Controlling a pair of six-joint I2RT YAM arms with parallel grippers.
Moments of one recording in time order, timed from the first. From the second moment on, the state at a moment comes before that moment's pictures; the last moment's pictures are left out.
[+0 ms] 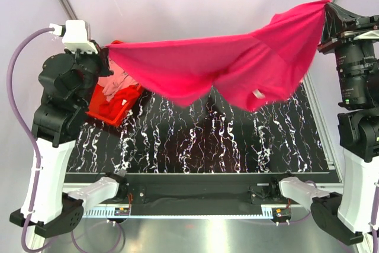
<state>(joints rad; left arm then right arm) -0.34 1.04 1.69 -0.65 -0.28 -0.05 0.23 1.09 1.97 -0.37 0.09 -0.09</state>
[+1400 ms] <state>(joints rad) -0.32 1.44 1.94 -0.57 -0.31 0.10 0.23 1.46 2.11 -0.40 0.04 -0.32</state>
